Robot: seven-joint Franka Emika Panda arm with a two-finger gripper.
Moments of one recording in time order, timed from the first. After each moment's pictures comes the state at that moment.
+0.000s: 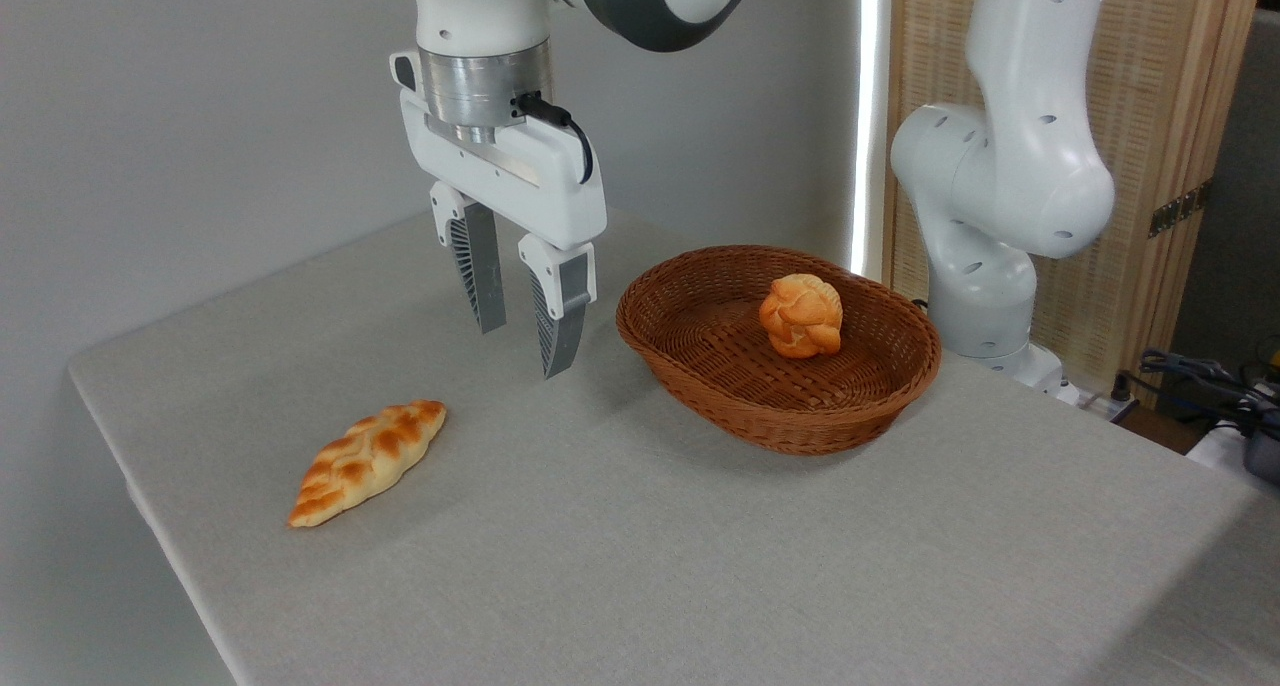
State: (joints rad) arm -0.24 -0.17 0.09 -1.98 -0.06 1.88 0.60
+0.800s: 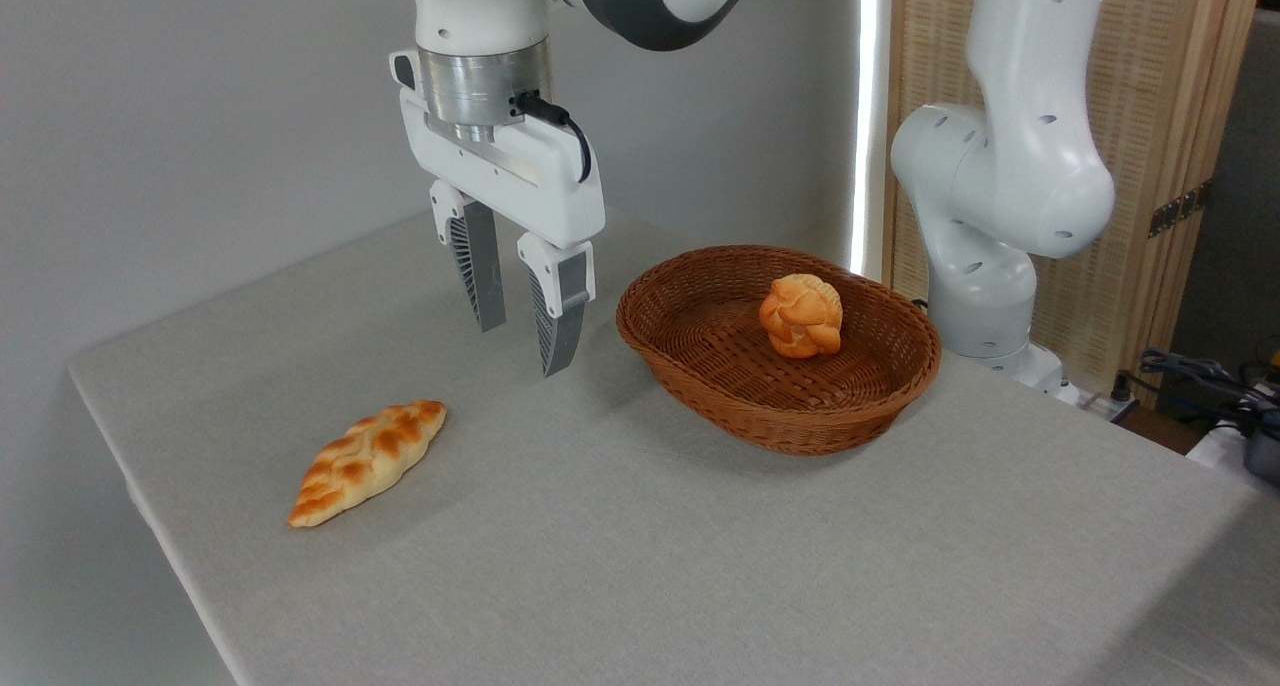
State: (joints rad) arm -0.24 -0.17 0.08 -1.98 -0.06 1.88 0.60
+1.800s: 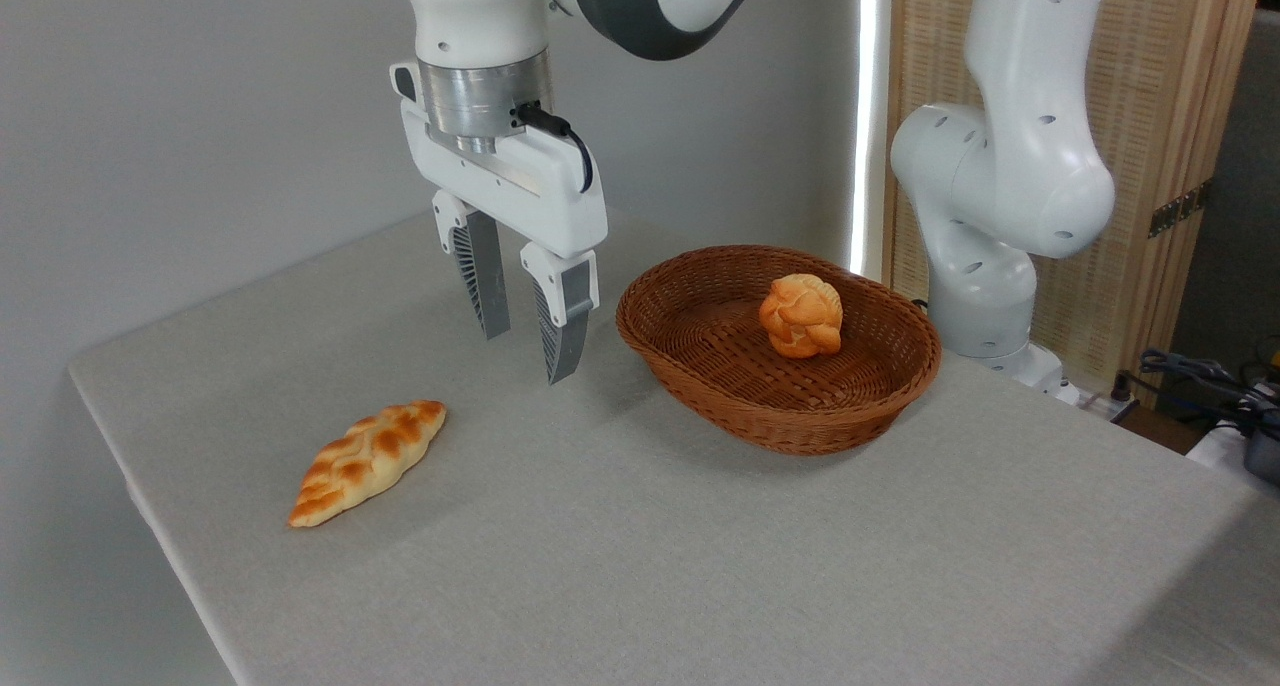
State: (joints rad) arm -0.24 -0.16 0.09 -1.98 -0.06 1.88 0.60
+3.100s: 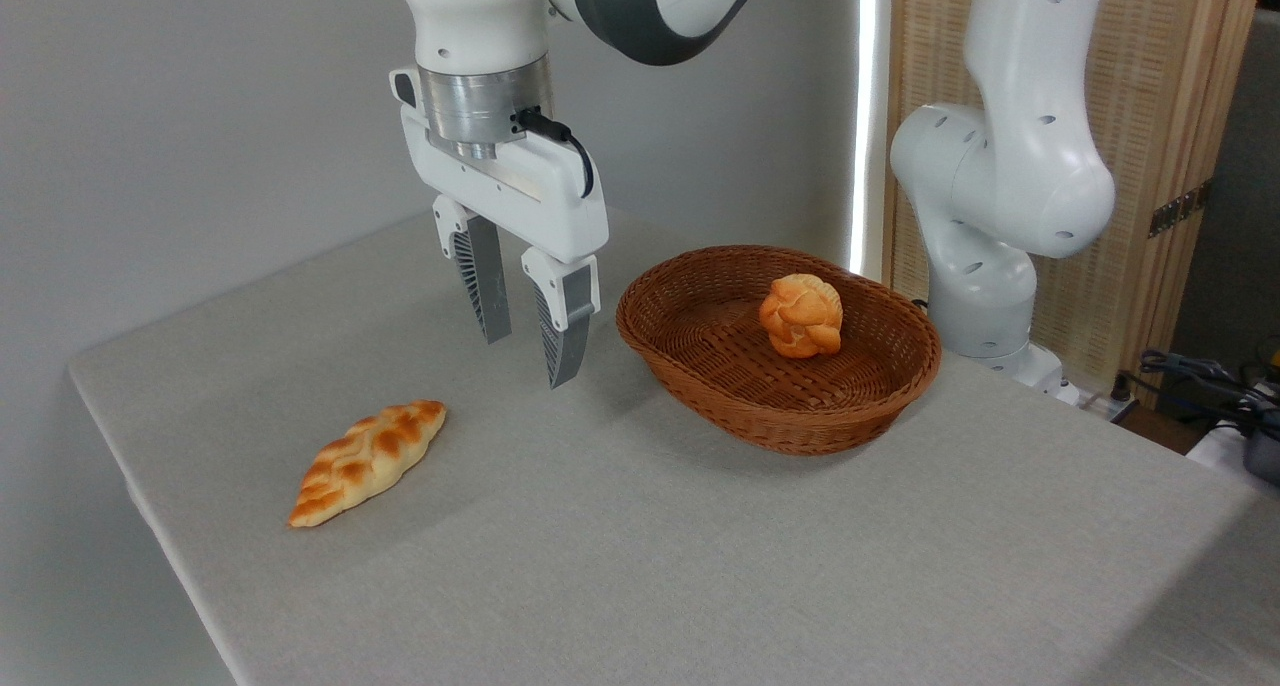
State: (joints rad) arm -0.23 -0.15 0.08 -1.98 -0.06 1.88 0.60
